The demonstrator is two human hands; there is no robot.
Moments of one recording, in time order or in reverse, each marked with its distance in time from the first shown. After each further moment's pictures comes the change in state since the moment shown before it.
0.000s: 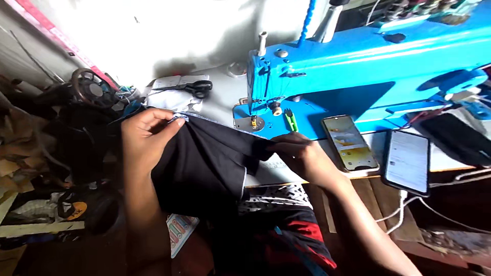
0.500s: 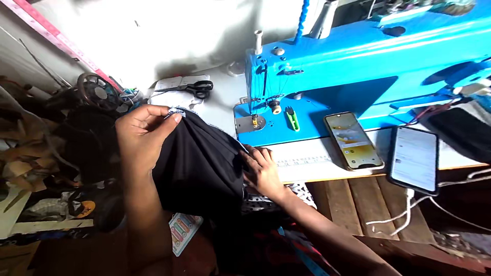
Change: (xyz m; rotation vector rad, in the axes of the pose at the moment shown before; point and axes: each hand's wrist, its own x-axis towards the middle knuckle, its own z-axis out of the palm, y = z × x) left_hand 0.004 0.017 0.002 -0.036 0.071 -0.017; right_hand -0.015 -0.024 0.114 -0.140 0.204 0.035
